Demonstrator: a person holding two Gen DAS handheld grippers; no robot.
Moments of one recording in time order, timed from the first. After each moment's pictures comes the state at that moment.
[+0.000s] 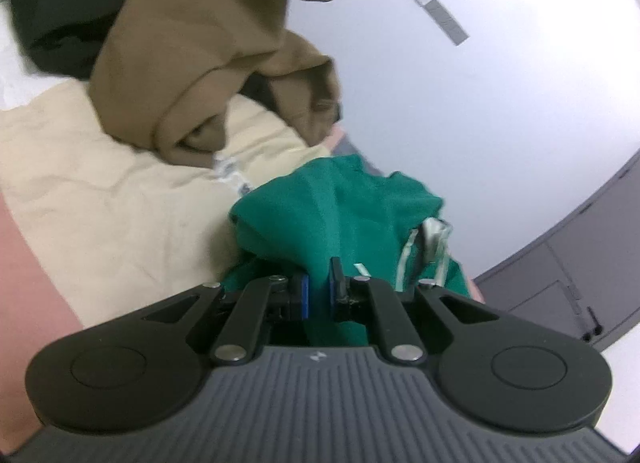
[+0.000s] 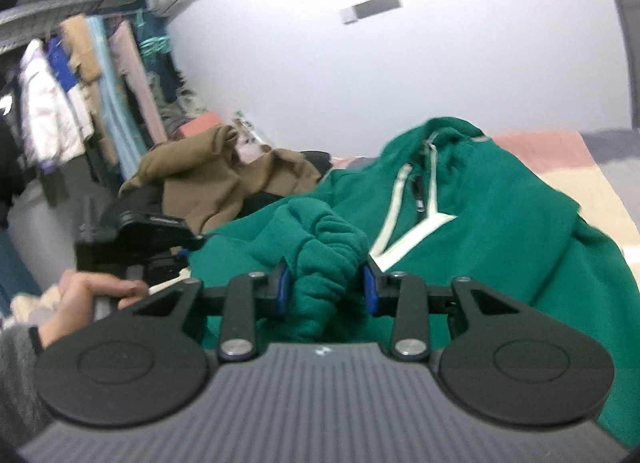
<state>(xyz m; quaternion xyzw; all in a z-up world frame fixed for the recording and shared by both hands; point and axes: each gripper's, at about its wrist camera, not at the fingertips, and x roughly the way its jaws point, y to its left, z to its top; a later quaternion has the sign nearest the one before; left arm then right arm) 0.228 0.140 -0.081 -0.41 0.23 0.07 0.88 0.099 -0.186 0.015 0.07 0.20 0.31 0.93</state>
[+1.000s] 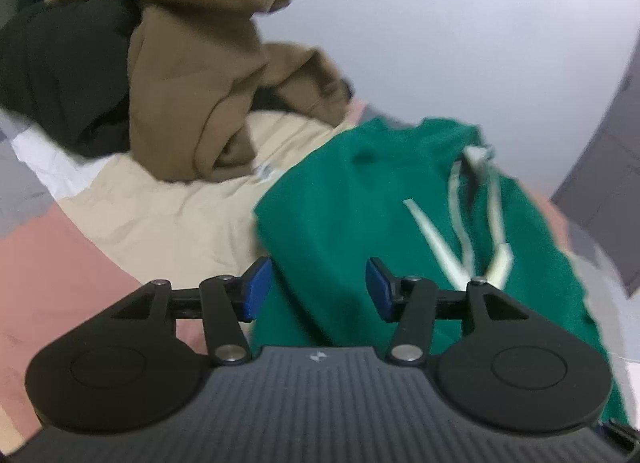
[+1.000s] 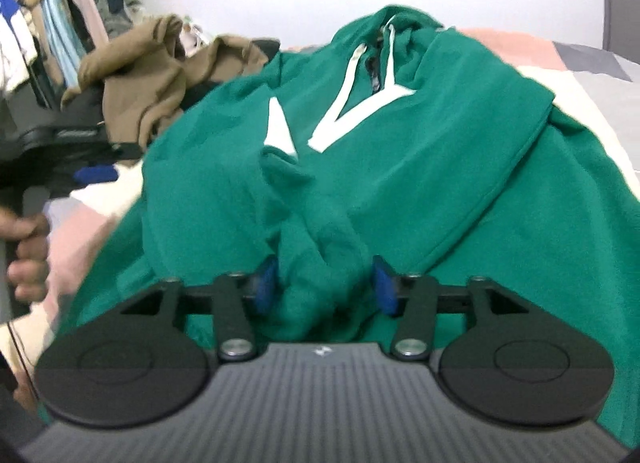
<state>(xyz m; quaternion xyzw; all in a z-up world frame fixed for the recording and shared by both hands) 0.181 0.086 -0.038 -0.21 0.28 0.11 0.93 0.108 -0.175 -0.036 0.02 0.35 0.23 0.91</state>
